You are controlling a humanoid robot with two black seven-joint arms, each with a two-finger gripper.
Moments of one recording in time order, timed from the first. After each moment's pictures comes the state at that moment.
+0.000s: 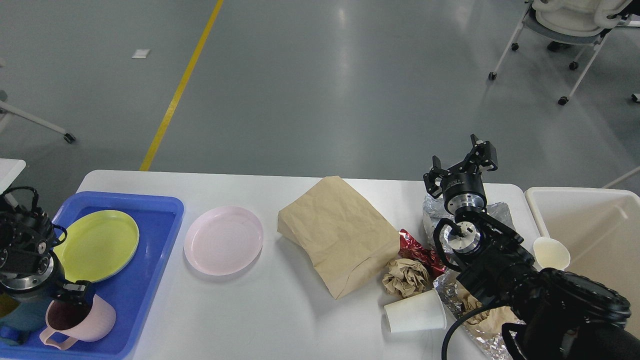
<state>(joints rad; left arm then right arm) -1.55 0.52 1.40 -1.24 0.45 -0.30 0.15 0.84 0.12 0.45 0.03 0.41 0.29 0.54</state>
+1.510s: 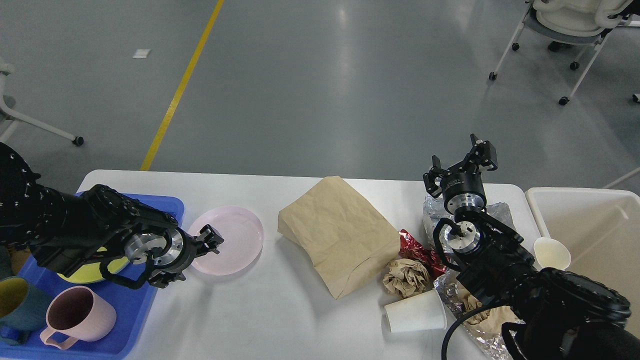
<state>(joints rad) -1.44 0.25 1.05 -1.14 -0.49 0.01 0.20 0.84 0.12 0.45 0.03 0.41 0.29 0.54</state>
